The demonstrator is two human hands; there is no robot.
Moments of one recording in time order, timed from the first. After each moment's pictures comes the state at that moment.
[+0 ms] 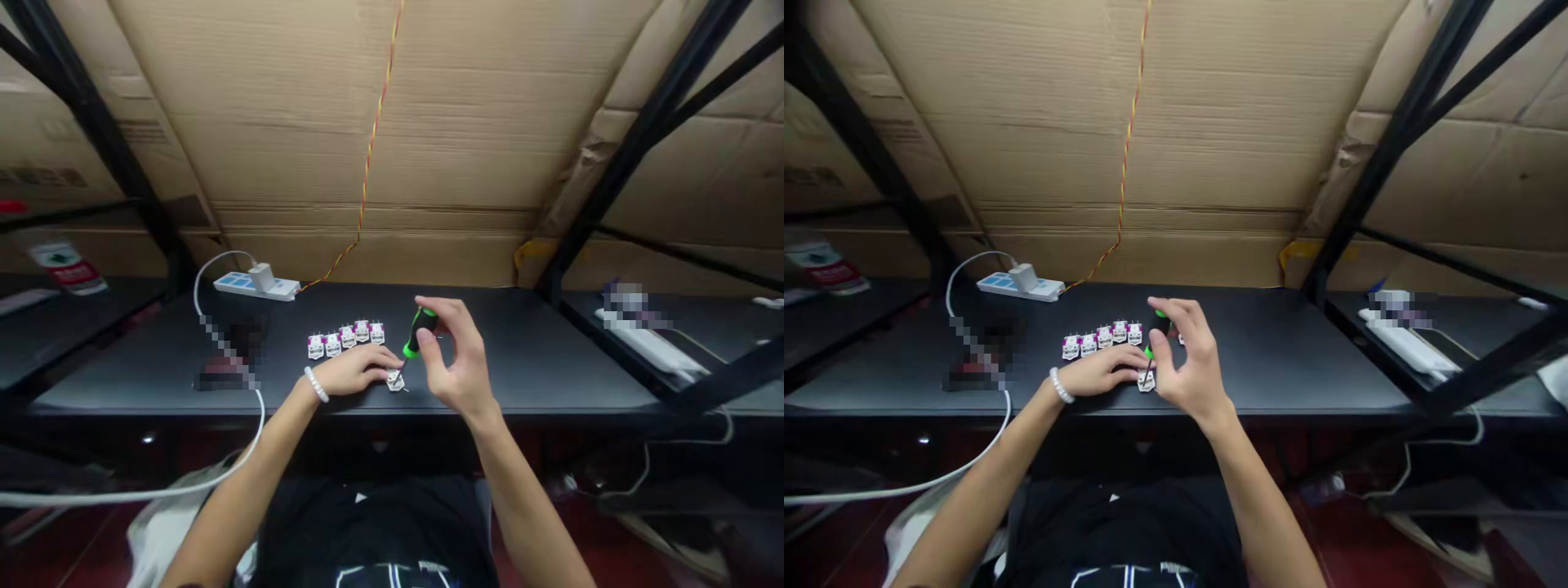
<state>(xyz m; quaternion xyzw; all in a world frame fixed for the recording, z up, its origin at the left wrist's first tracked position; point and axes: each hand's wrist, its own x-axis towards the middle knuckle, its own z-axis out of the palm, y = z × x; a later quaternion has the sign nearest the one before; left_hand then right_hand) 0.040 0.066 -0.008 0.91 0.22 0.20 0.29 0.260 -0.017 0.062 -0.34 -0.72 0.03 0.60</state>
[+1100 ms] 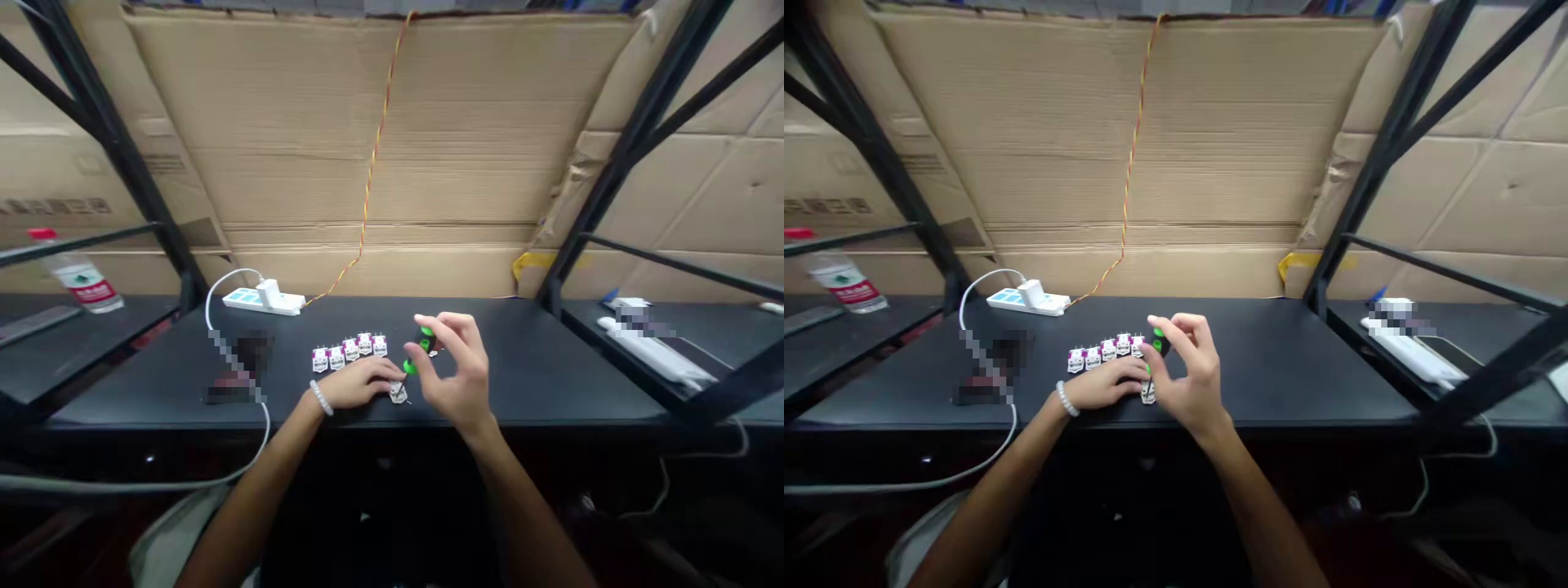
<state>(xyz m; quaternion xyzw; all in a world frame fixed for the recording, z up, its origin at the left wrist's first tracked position) 0.042 0.063 -0.005 0.91 0.24 0.19 0.28 0.252 -0.018 0.060 -0.32 -0.70 -0.05 0.63</state>
